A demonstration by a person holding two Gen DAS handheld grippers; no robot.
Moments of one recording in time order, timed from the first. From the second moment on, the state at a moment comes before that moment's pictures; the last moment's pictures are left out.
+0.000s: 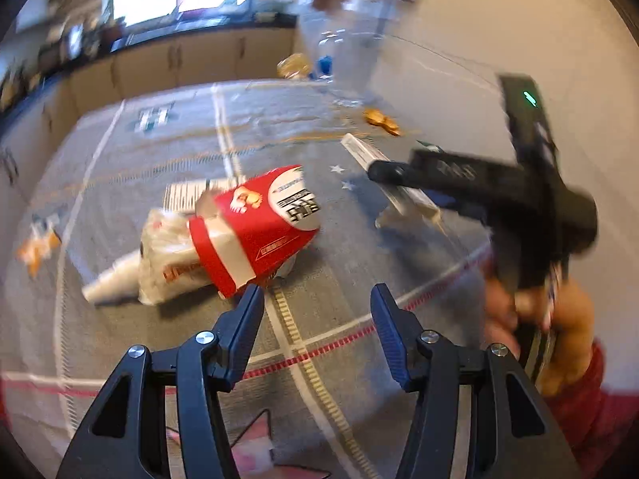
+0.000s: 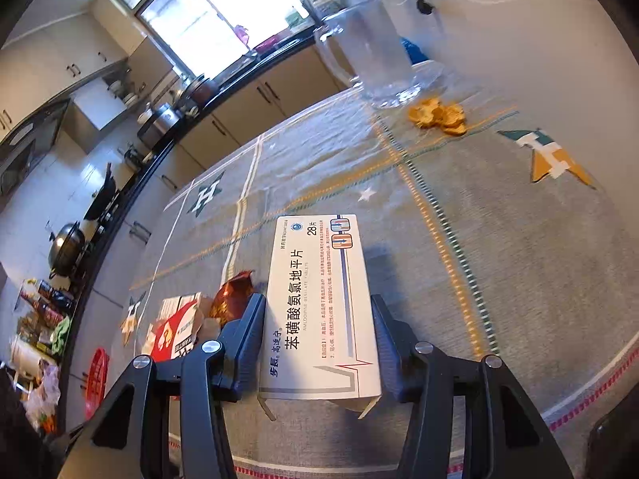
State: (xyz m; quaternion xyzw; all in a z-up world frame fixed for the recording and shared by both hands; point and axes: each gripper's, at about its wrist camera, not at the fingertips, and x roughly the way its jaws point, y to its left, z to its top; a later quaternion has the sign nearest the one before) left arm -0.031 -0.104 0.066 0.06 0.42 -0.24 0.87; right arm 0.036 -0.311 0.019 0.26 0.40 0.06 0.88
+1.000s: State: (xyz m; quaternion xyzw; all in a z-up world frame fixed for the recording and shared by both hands) left arm 0.031 -0.136 0.035 0.29 0.36 -0.22 0.86; right arm 0.040 -0.315 0.009 0.27 0.41 0.04 0.87
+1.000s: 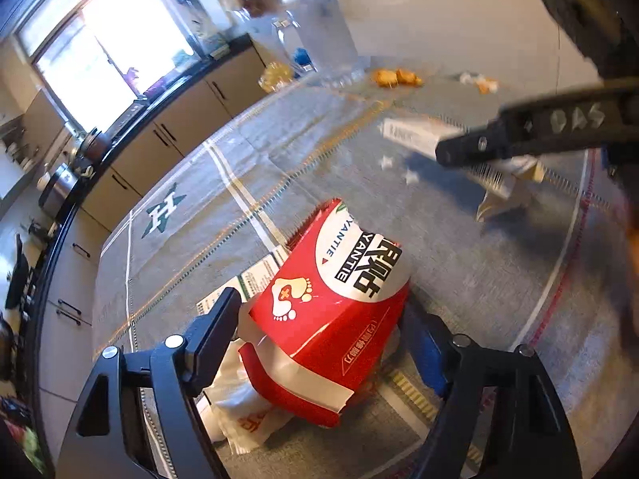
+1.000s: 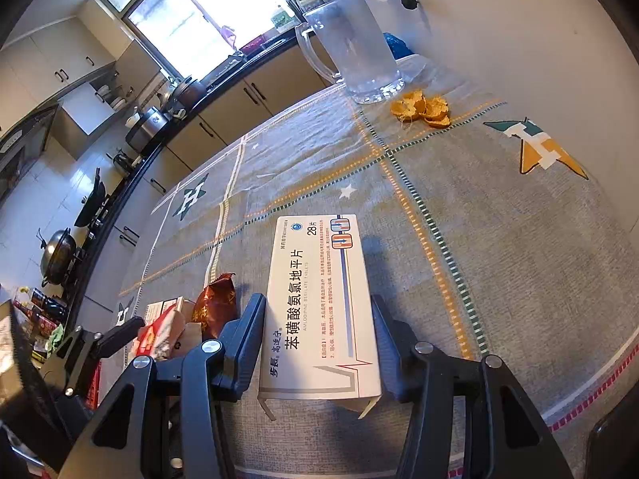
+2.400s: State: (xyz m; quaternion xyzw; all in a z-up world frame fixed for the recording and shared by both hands) left arm -0.077 0.046 0.072 -0.02 0.33 -0.11 0.94; right arm -0.057 -0.169 0.067 0.09 0.33 0.19 0.92
